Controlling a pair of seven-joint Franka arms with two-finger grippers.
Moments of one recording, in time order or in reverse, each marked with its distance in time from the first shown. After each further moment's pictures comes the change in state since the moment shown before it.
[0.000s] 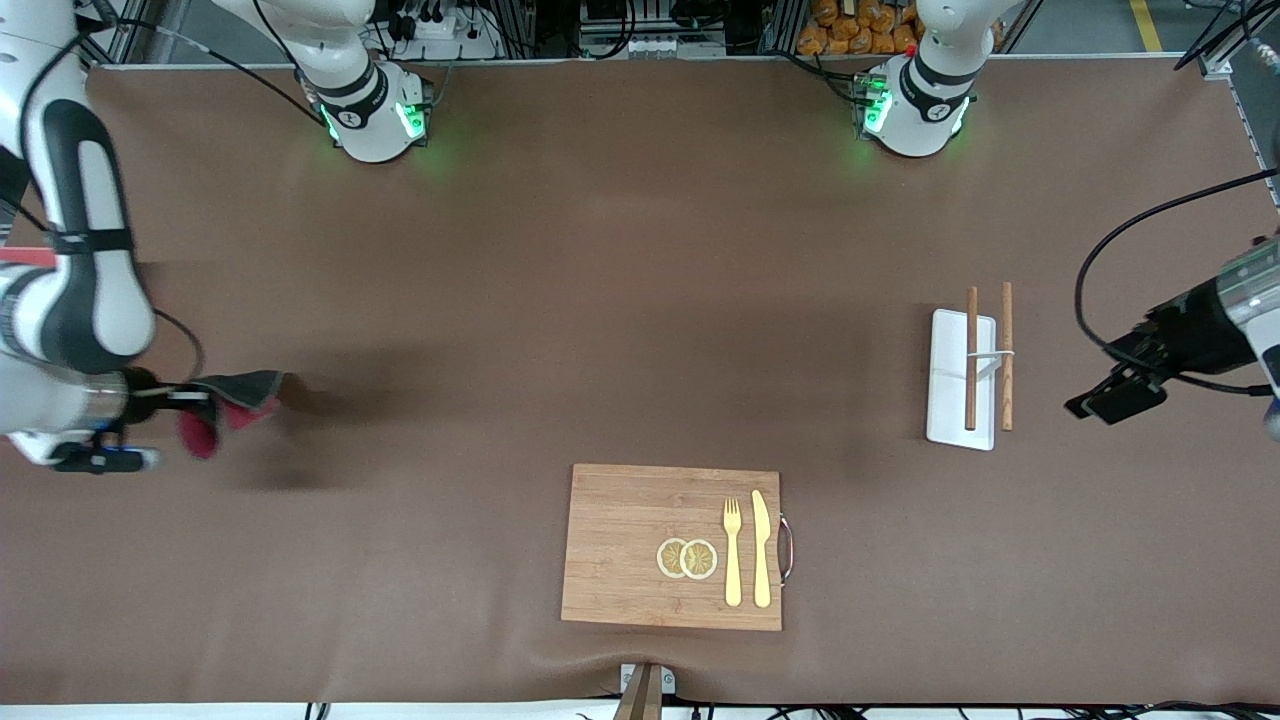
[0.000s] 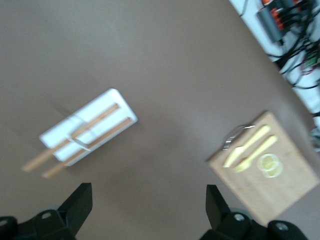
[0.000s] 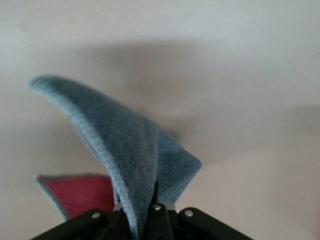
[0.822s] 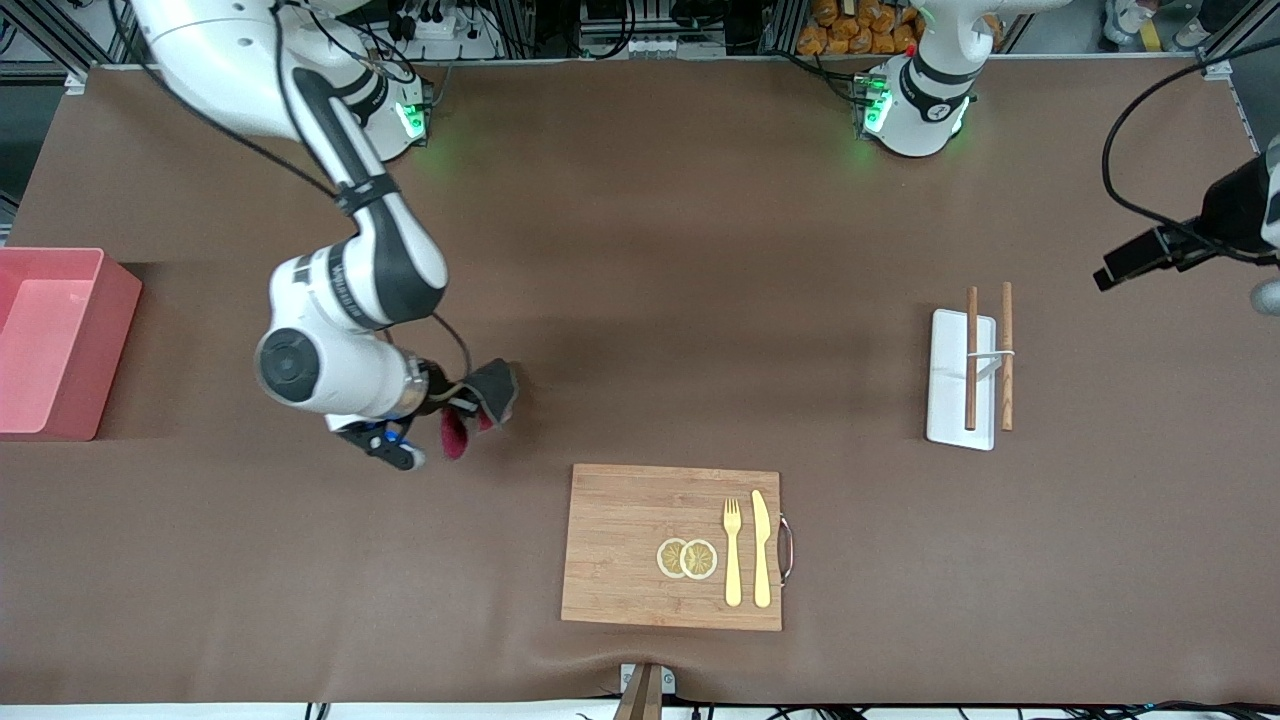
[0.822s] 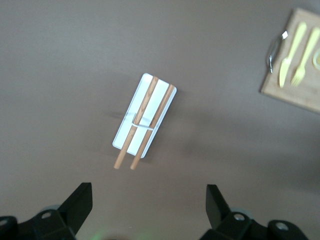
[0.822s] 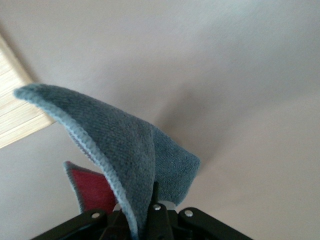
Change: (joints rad) left arm -0.566 -0.328 0.704 -0.223 -0.123 -0.119 0.682; right arm 0.498 0.016 0.008 -0.014 0.209 0.187 0.817
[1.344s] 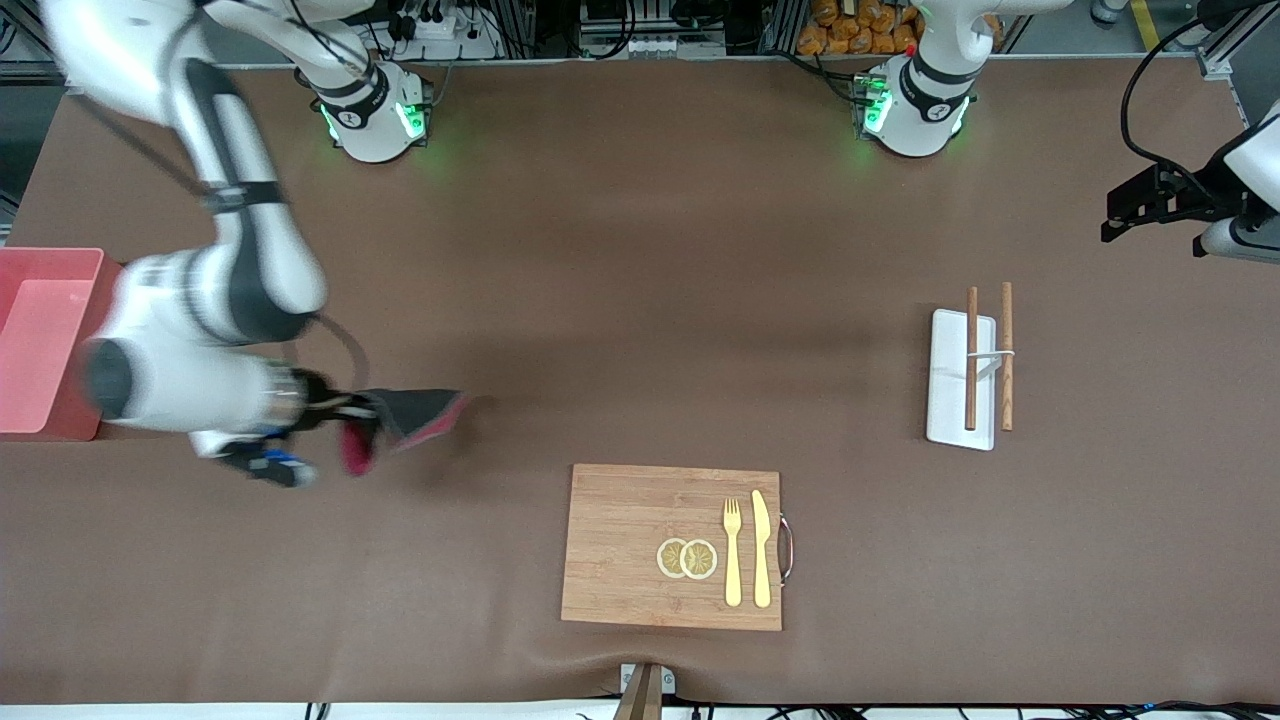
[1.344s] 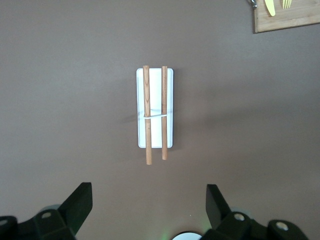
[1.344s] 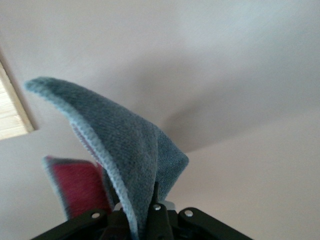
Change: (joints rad) left arm -0.022 -0.046 0.007 -0.027 0.064 -0.030 0.386; right arm -0.287 -0.074 -0.062 0.058 0.000 -0.185 -0.561
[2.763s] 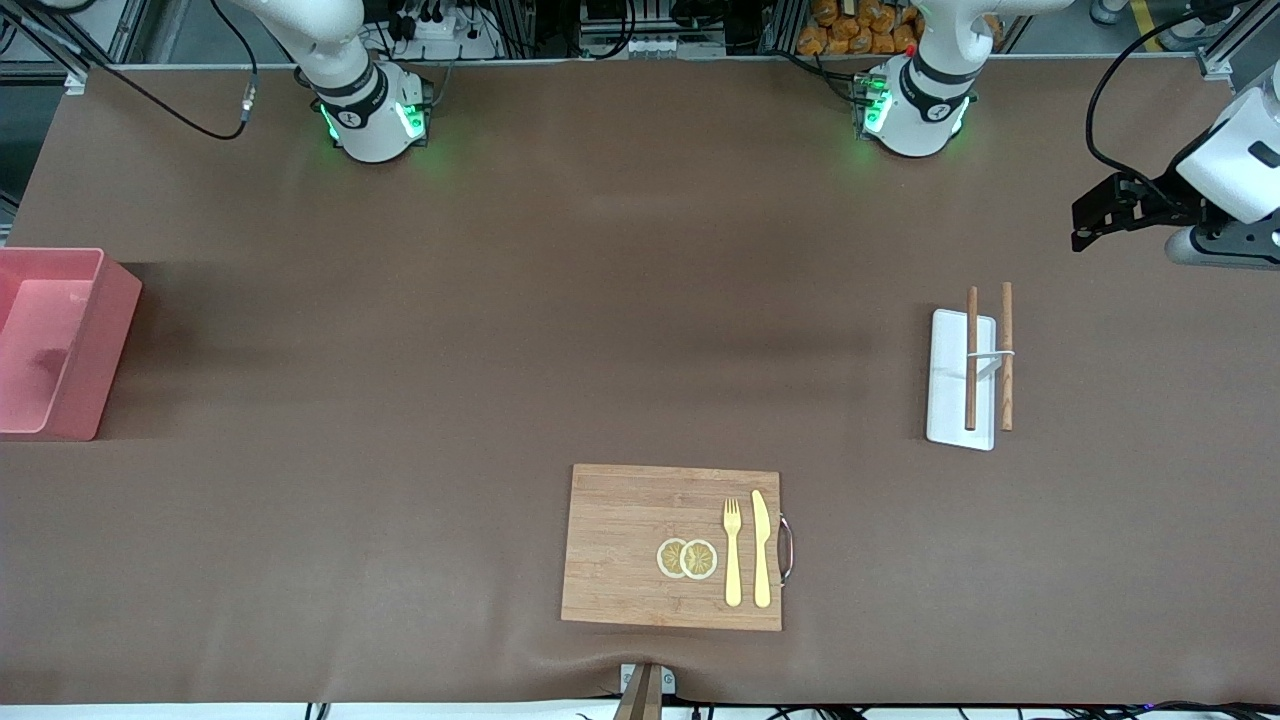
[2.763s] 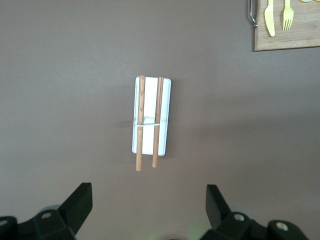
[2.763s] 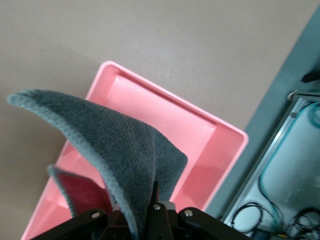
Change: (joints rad) left arm -0.011 0.025 -0.066 0.047 0.031 0.000 -0.169; right arm -0.742 0.184 0.003 0.281 -0.364 0.112 -1.284
